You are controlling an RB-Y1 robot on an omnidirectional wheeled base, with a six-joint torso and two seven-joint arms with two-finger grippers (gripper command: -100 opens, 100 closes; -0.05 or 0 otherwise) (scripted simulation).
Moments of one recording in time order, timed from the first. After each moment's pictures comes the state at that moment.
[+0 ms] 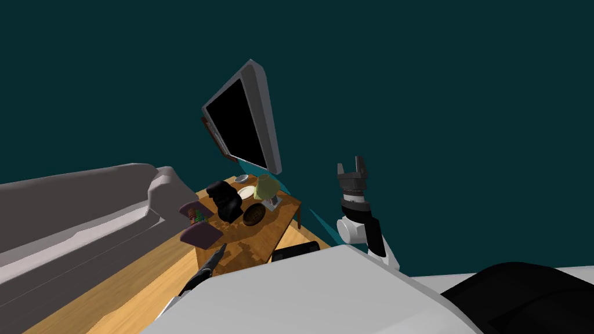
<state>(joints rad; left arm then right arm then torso) 0.14 0.32 0.41 -0.74 -0.71 -0.23 -0.17 0.47 0.00 0.02 -2.37 -0.12 -0.47 0.01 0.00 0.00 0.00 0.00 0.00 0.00</state>
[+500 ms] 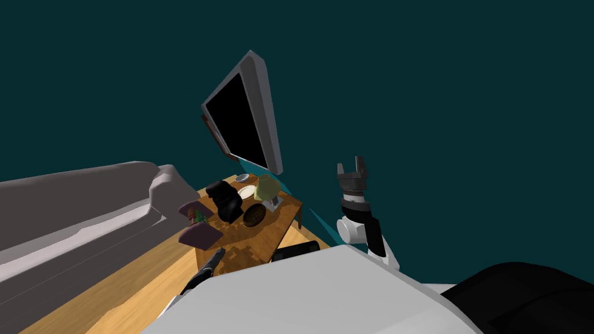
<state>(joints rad) 0.14 0.31 0.40 -0.76 -0.72 -0.22 -0.15 0.47 0.00 0.02 -2.37 -0.12 -0.47 0.01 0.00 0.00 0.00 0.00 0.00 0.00</state>
